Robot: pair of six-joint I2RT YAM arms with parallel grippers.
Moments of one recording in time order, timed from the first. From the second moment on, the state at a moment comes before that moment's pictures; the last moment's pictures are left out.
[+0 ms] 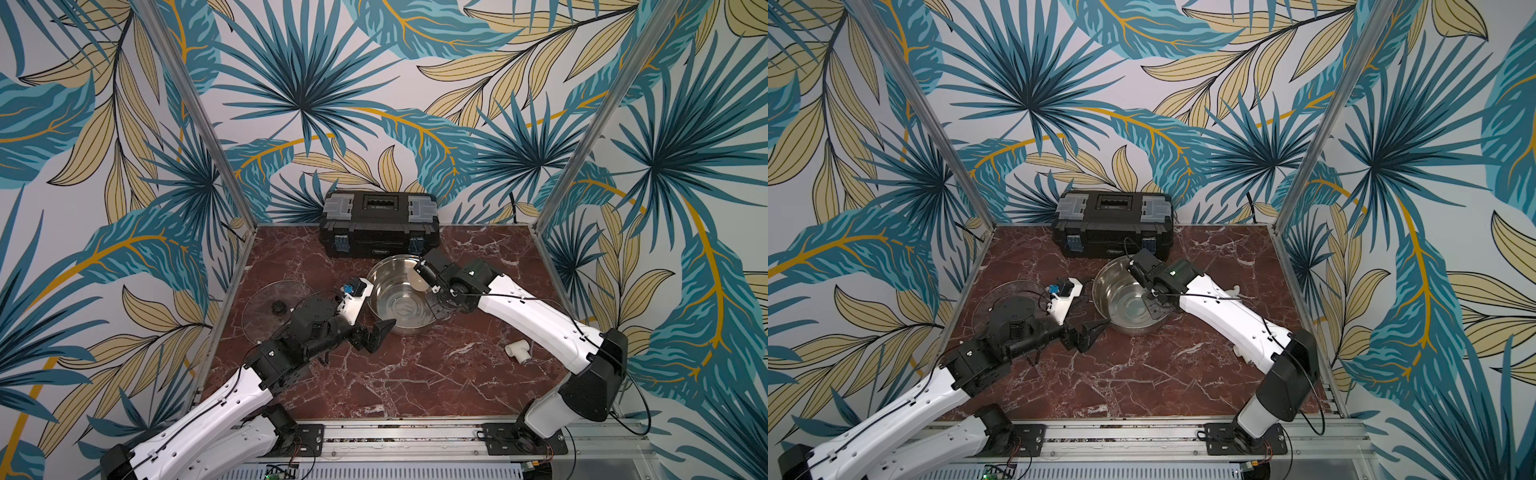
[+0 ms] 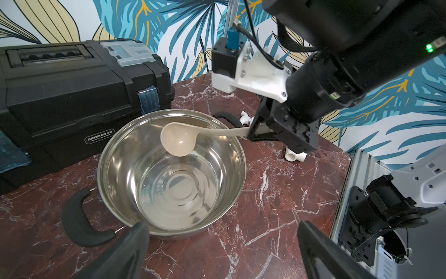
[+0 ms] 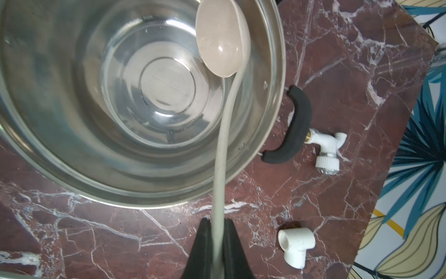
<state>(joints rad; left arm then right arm) -0.74 0.83 0.76 -0.24 0.15 -0.17 0.75 1.62 1.58 -1.19 0.35 0.26</state>
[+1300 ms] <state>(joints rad) -0.74 0.83 0.76 -0.24 0.14 -0.18 0.74 1.53 1.46 -1.24 0.36 0.29</state>
